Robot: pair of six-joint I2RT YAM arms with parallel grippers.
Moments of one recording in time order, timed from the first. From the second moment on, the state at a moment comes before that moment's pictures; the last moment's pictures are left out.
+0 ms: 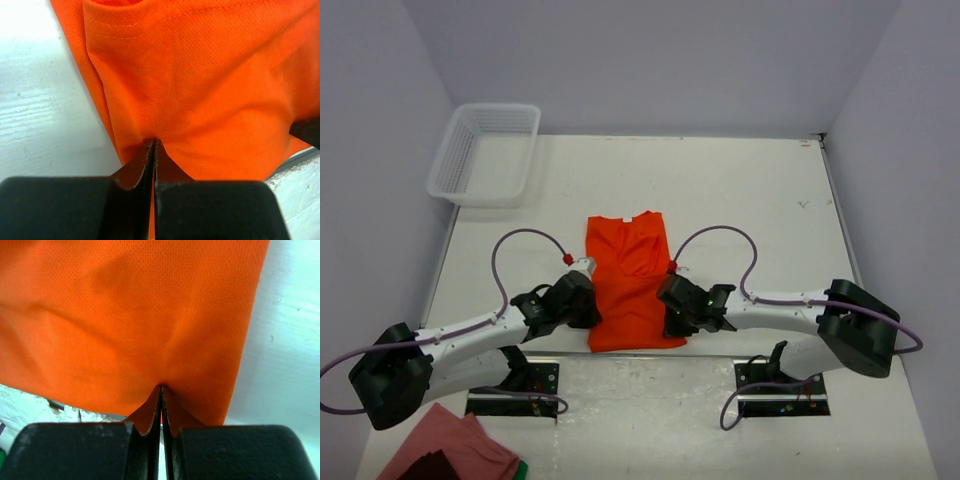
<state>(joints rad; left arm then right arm) -0.83 1.03 0.35 -0.25 -0.07 -0.78 1.08 1.40 0.63 -0.34 0.06 1.01</state>
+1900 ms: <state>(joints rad) -1.00 0.91 0.46 -0.52 -0.24 -0.89 1.20 0.90 0.34 -0.44 0.27 1.25</state>
